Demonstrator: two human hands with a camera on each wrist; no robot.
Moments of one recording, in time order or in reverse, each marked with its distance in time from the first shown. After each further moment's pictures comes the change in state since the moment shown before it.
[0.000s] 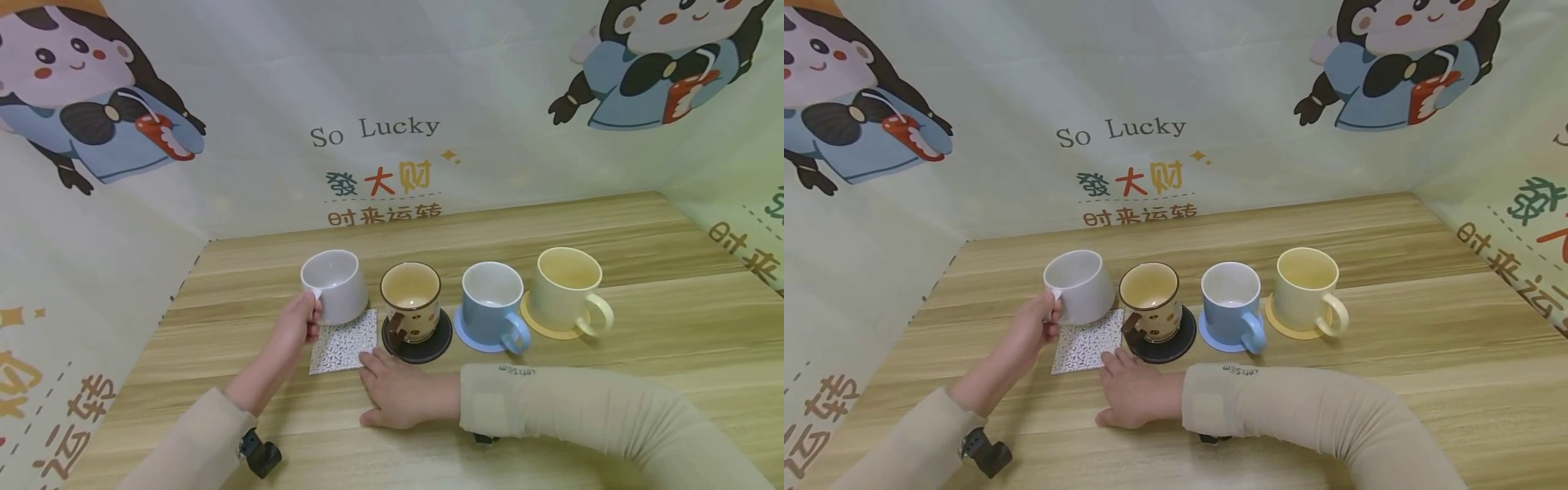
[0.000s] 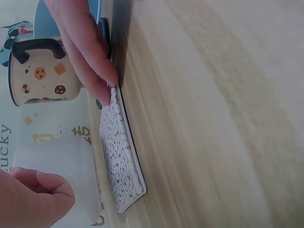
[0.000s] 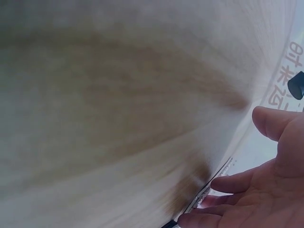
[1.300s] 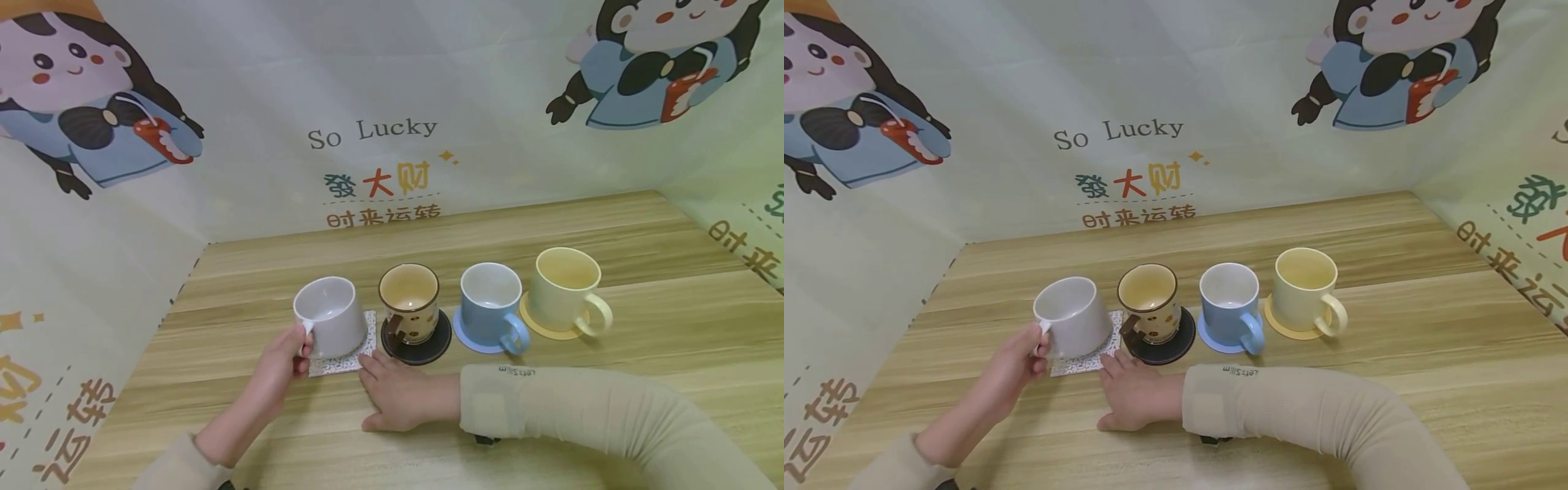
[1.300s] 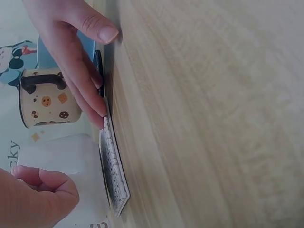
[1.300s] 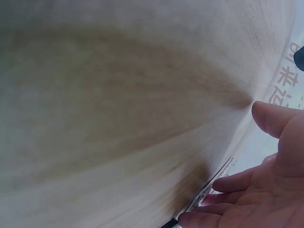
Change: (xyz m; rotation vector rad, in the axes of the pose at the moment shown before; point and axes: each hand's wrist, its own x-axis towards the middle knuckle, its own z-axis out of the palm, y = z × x) left_hand -0.043 -0.014 -0.008 -0.010 -0.025 -0.019; right_hand -0.002 0.002 0.001 0.001 -0.012 -0.014
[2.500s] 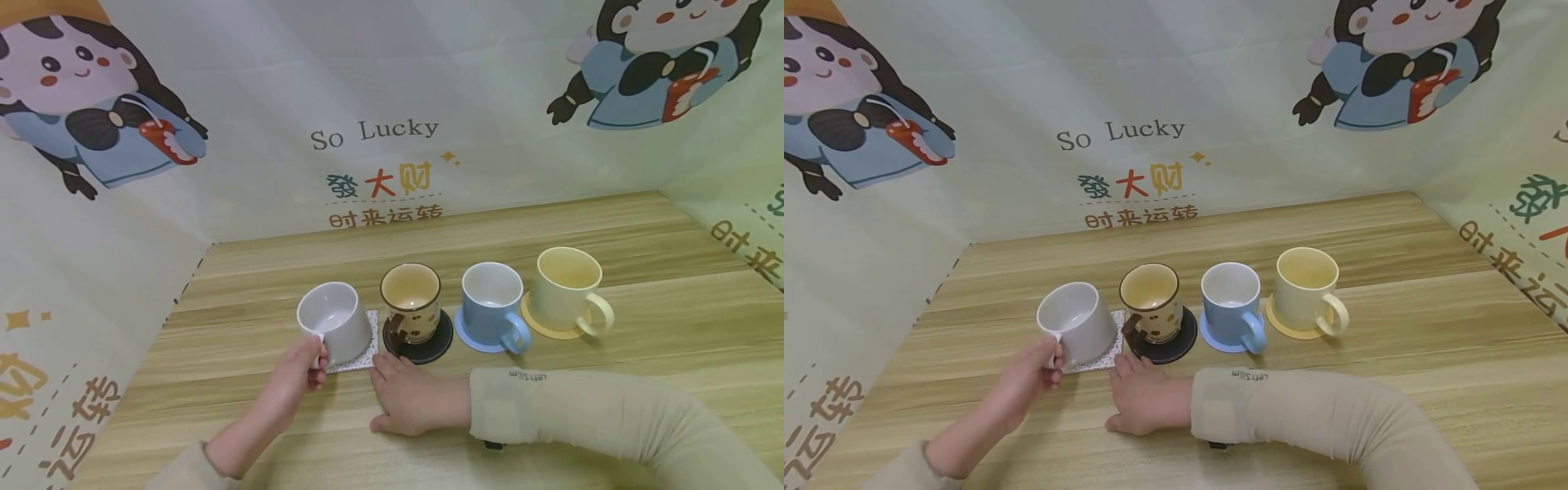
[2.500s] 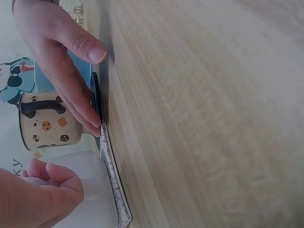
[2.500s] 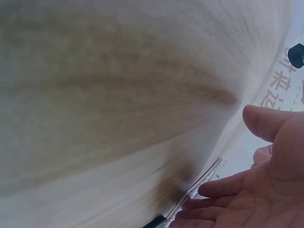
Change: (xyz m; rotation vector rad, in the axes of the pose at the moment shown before) left_hand -0.011 -0.006 0.016 0.052 0.009 -0.053; right_hand -0.012 -0.004 -0.003 -0.049 0.021 0.041
